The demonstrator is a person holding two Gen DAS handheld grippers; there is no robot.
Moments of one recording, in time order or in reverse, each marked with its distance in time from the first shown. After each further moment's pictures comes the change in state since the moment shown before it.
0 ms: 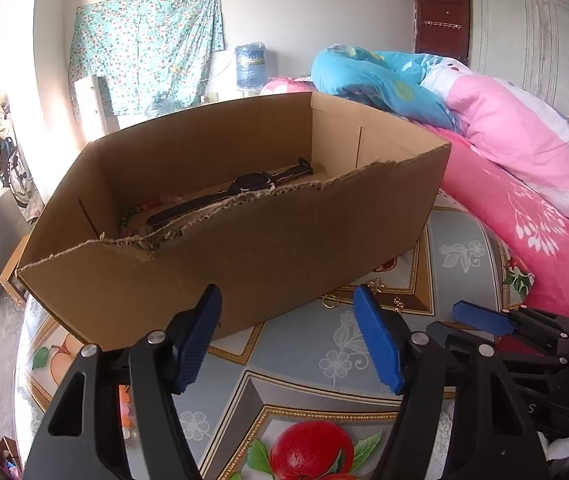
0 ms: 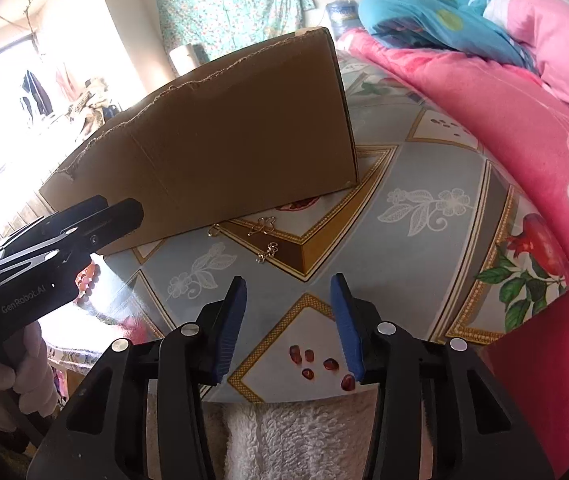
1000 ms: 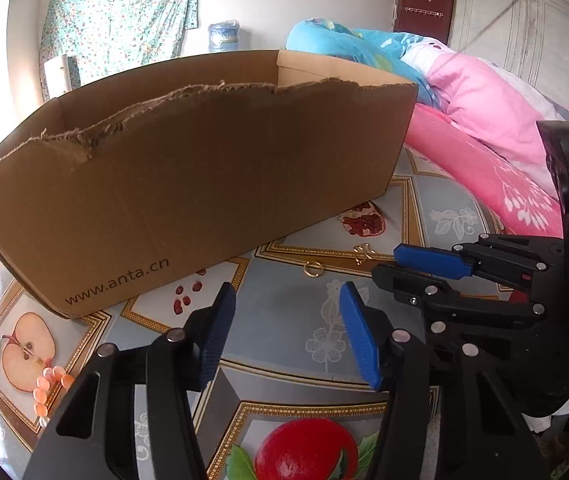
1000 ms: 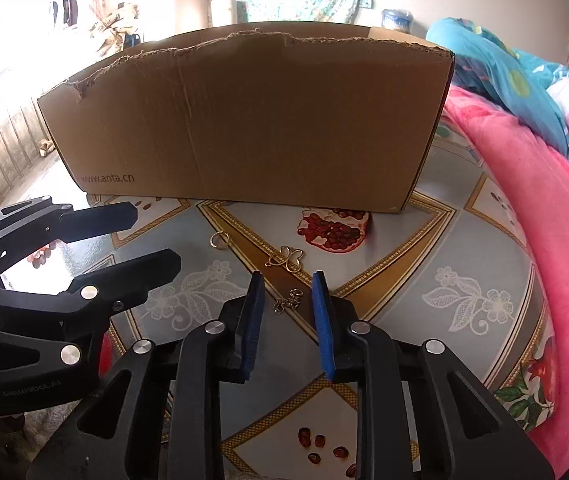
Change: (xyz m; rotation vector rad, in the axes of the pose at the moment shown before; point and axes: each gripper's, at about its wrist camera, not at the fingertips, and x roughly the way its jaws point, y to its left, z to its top) left arm 0.029 0.002 -0.024 0.006 0.072 -0.139; right arm 0.042 0.033 0.030 -0.312 0.085 -0.110
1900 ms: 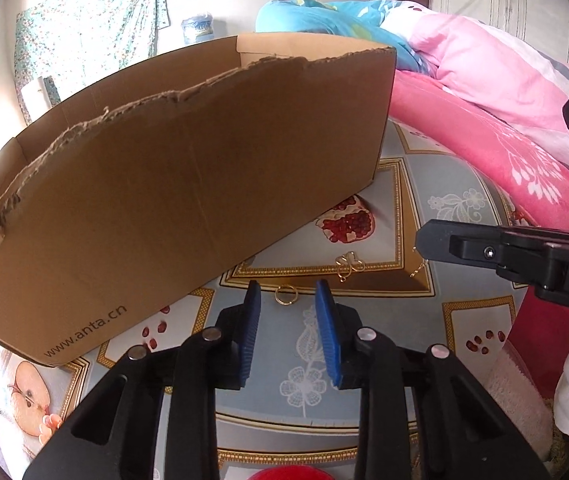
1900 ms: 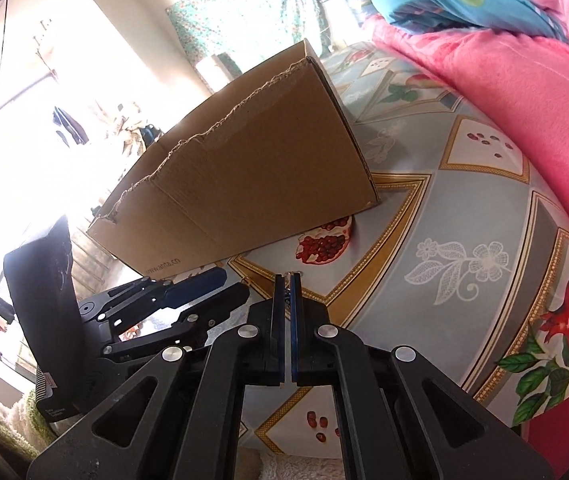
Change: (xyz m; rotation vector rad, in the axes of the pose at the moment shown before) left arm 0.032 -0.025 0.023 0.134 0.081 0.033; right arm -0.012 -0.072 -0.007 0.396 -0.080 0.359
